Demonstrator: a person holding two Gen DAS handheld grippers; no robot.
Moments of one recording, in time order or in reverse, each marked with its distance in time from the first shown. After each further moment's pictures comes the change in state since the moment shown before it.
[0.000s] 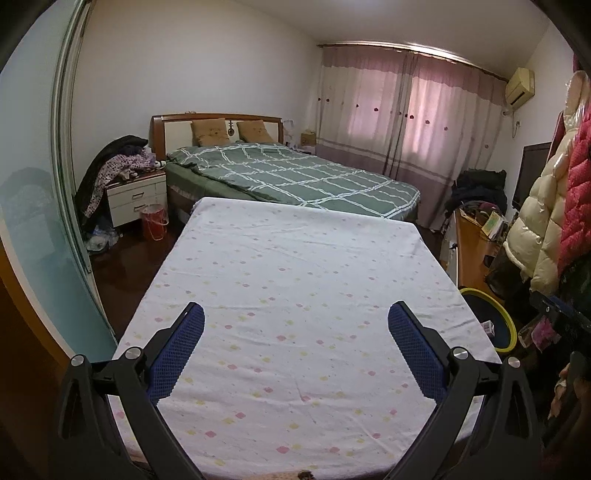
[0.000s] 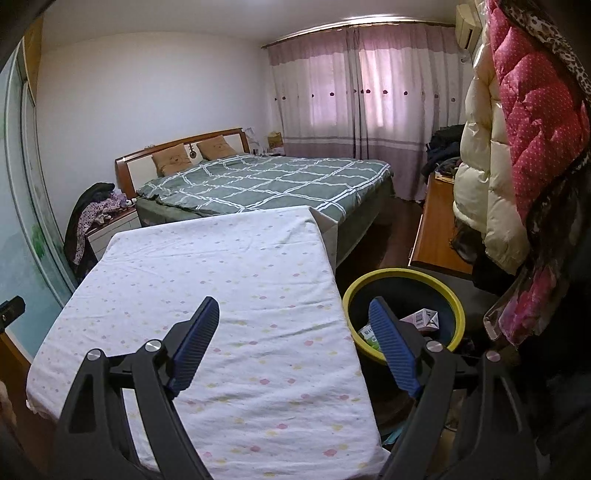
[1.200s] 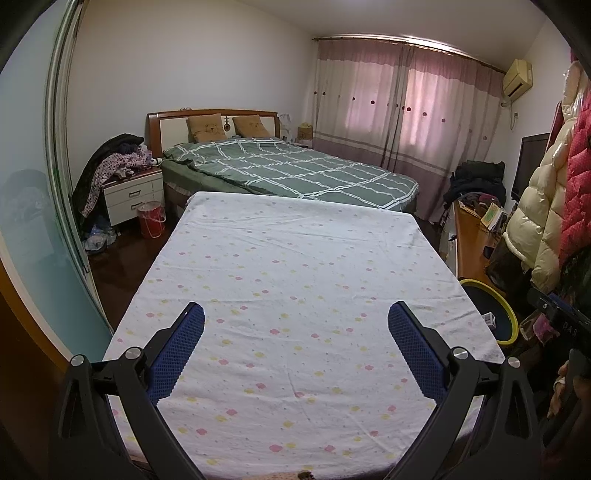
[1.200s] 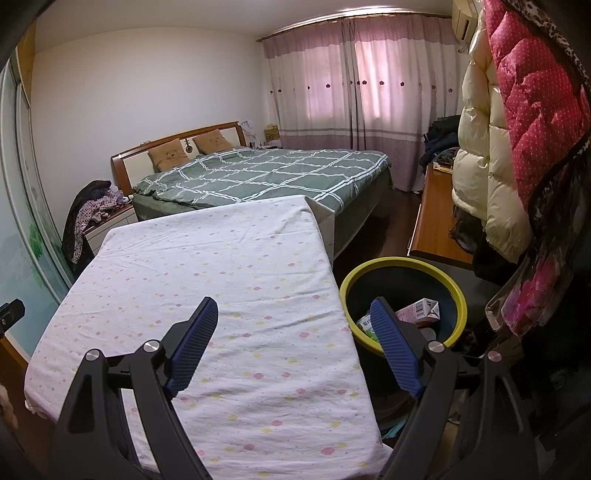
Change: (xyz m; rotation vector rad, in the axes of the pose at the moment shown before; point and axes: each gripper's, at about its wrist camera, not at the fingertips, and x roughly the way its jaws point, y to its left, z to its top) left arm 0.013 -0.020 -0.005 0.021 0.023 -0.005; right arm 0.011 -0.006 -0.007 0.015 0.028 -0.004
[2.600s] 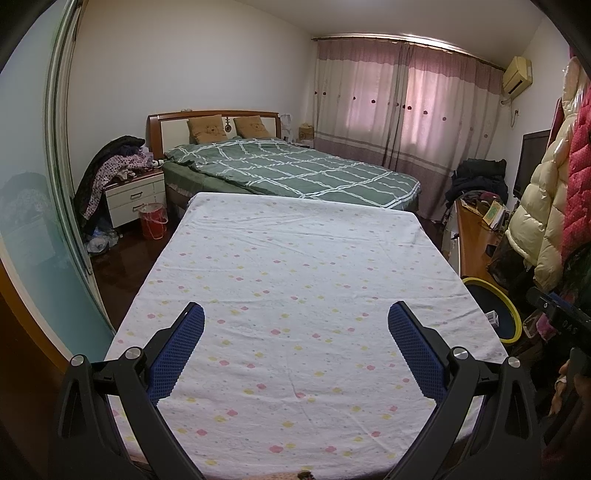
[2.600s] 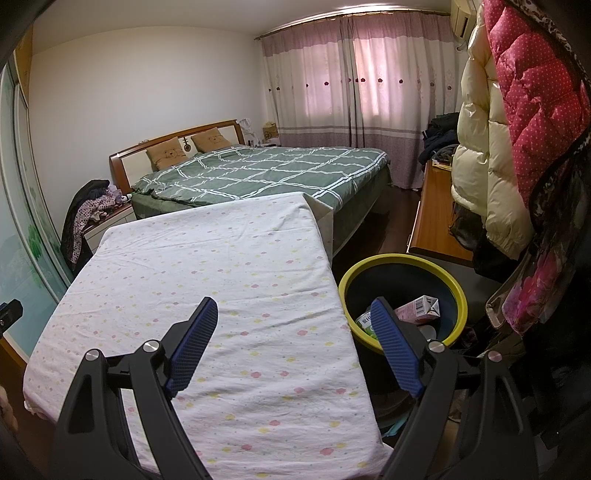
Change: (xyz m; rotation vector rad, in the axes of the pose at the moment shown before) left arm 0.003 -0.002 -0.003 0.008 -0.003 0.007; right arm 0.002 -0.001 -0.003 0.006 0.006 -0.002
